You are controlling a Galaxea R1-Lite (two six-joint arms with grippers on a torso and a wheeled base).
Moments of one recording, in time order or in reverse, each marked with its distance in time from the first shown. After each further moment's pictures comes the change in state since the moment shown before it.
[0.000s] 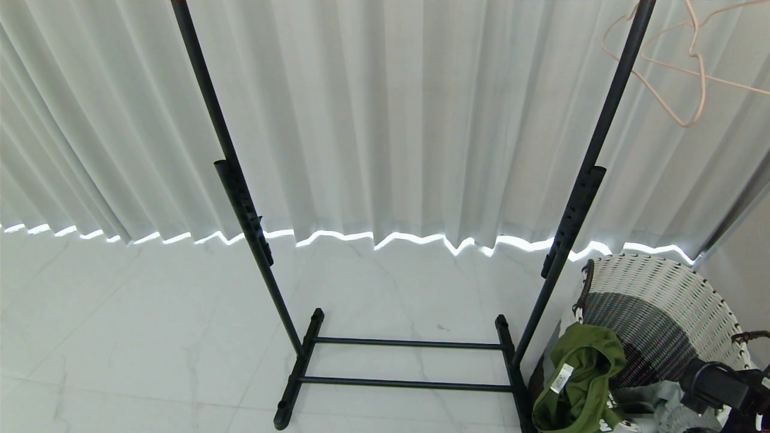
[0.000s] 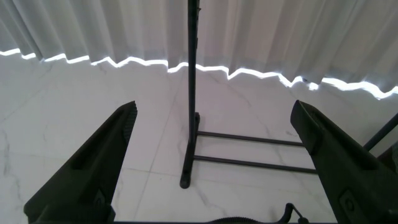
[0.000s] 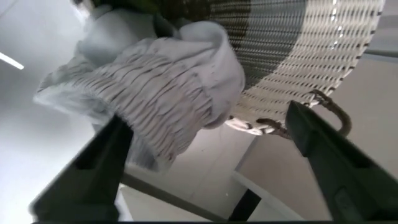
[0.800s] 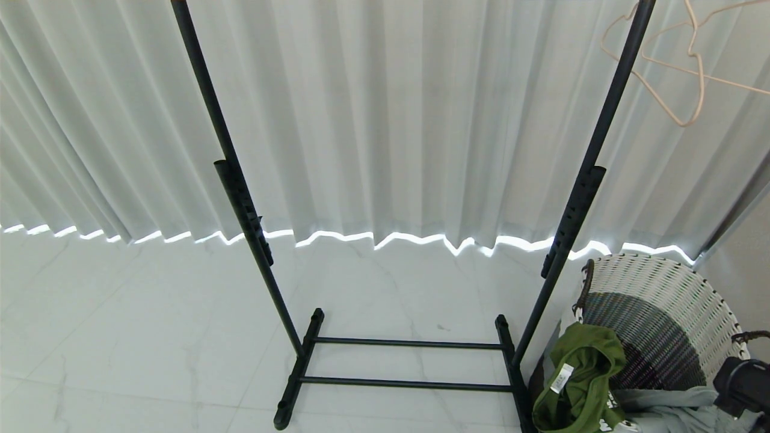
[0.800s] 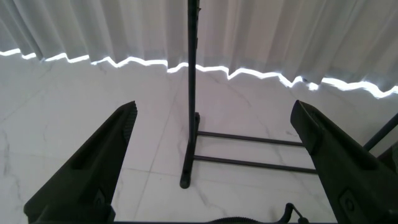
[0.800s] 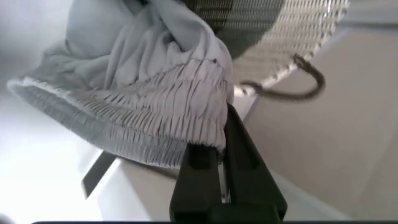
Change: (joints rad) left arm 0.000 0.000 0.000 0.000 0.000 0.000; right arm -0.027 -0.327 -0.133 0.460 -0.075 0.015
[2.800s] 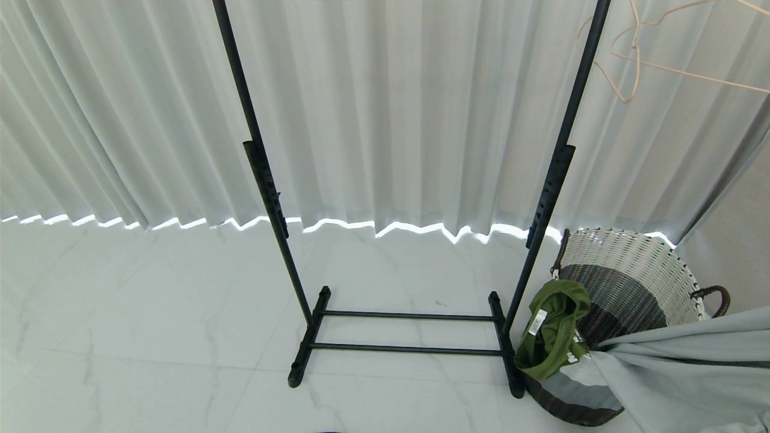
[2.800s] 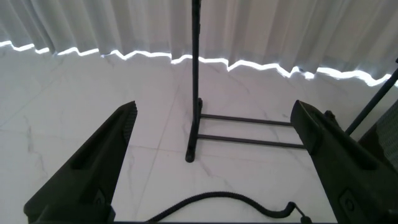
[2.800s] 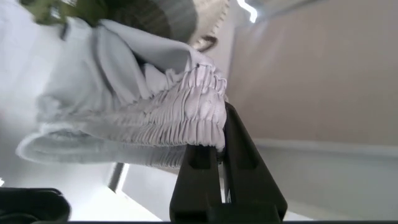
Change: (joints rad) left arm 0.000 0.000 0.000 0.001 -0.003 0.014; right arm -0.017 -0.391 -0.991 1.083 0.058 0.265
